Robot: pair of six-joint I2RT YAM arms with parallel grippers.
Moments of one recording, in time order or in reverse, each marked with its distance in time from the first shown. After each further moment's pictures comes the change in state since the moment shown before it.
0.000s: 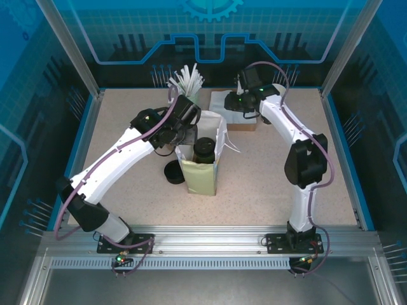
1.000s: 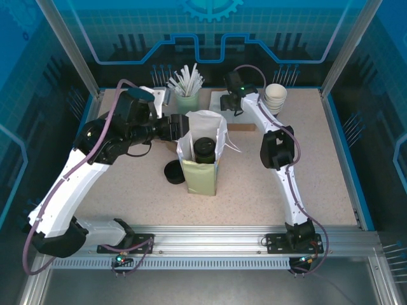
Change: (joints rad) left arm 0.087 -0.278 0.018 0.114 0.264 0.114; right arm 0.000 0.542 0.567 -0.132 0.245 -0.119
